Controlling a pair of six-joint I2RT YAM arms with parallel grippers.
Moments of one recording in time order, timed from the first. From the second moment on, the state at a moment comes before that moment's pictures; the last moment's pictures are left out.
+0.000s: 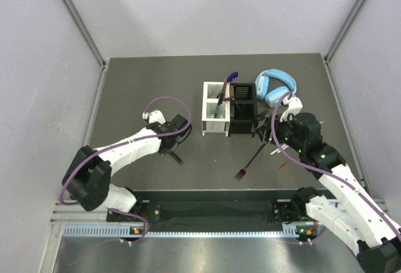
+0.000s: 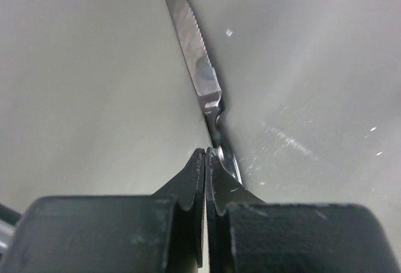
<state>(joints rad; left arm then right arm) -0.68 1.41 0.86 -0.78 -0.60 -1.18 0.42 0.72 0.67 -0.38 -0.08 0.30</state>
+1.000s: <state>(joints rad) -0.58 1.41 0.91 -0.85 -0.47 -1.12 0.32 1.43 1.32 -0.38 0.03 0.37</state>
